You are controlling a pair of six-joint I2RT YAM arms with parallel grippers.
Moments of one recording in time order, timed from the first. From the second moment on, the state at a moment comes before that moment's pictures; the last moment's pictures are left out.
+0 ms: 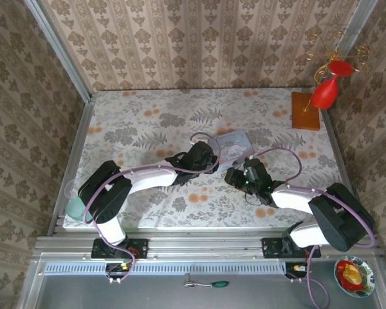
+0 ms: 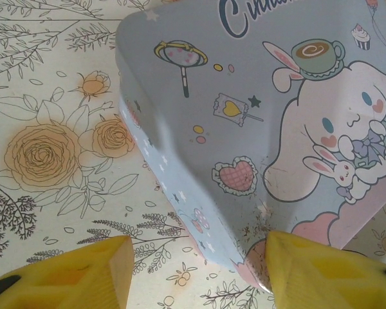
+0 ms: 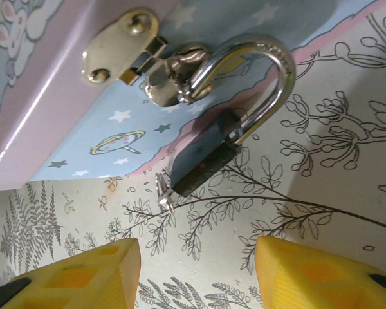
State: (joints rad) left arm -0.95 1.73 1.01 -0.06 -0.19 -0.67; right arm 0.52 1.37 0.39 0.23 -0.08 0.91
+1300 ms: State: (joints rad) left arm -0.97 1.72 0.99 -0.02 -0.21 -0.70; right arm 0.40 1.45 0.39 0.35 -0.12 1.17
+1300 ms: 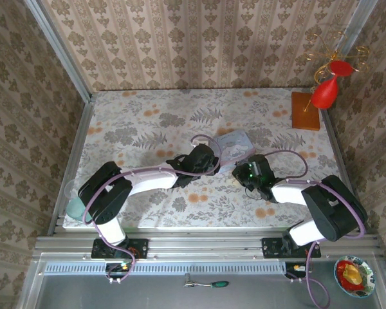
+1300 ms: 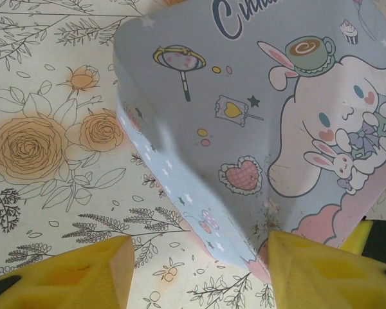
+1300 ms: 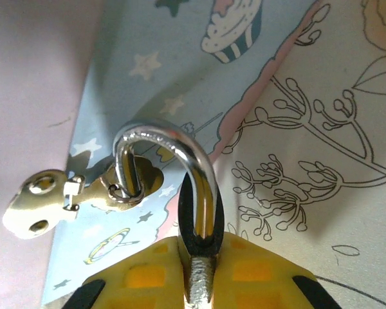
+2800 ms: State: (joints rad) left arm -0.72 1.16 0.49 0.11 -0.16 -0.44; right arm 0.64 1.14 0.45 -0.16 -0.17 0.80
